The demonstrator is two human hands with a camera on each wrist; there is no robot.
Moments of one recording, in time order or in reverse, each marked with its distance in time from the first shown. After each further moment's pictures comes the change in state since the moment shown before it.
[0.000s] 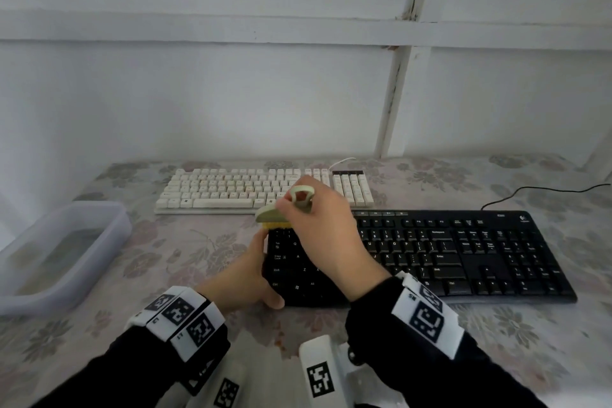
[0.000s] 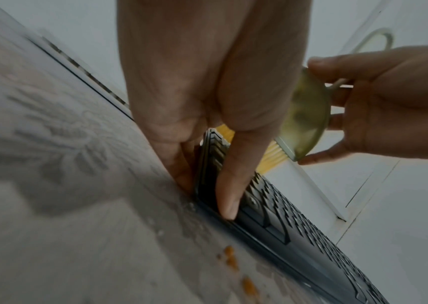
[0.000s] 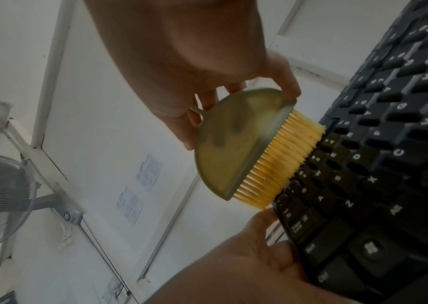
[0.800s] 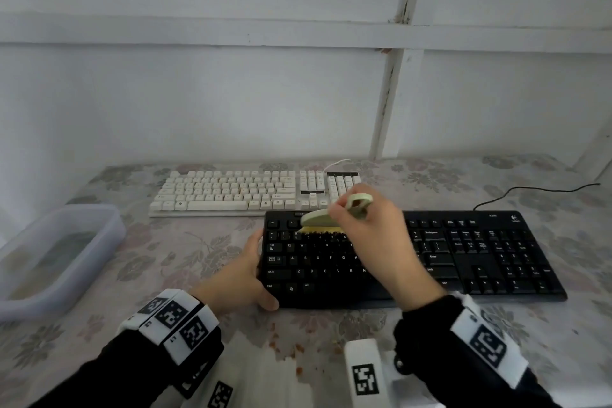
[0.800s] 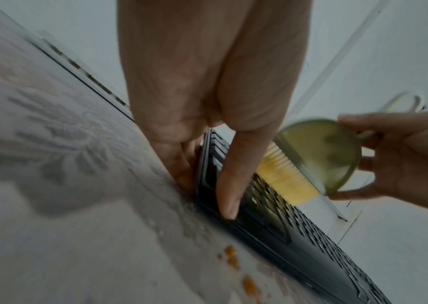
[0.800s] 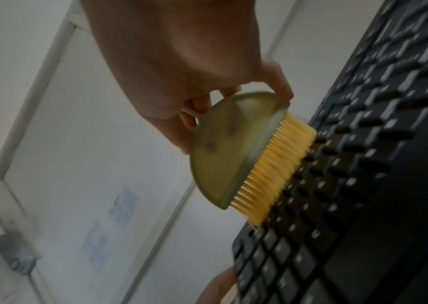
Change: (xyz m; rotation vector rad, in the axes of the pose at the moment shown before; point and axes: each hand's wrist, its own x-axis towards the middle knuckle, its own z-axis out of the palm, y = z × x) left_hand -0.003 0.003 0.000 -0.024 -0.026 -0.011; right_hand -0.016 0.029 -0.053 -0.022 0.089 0.075
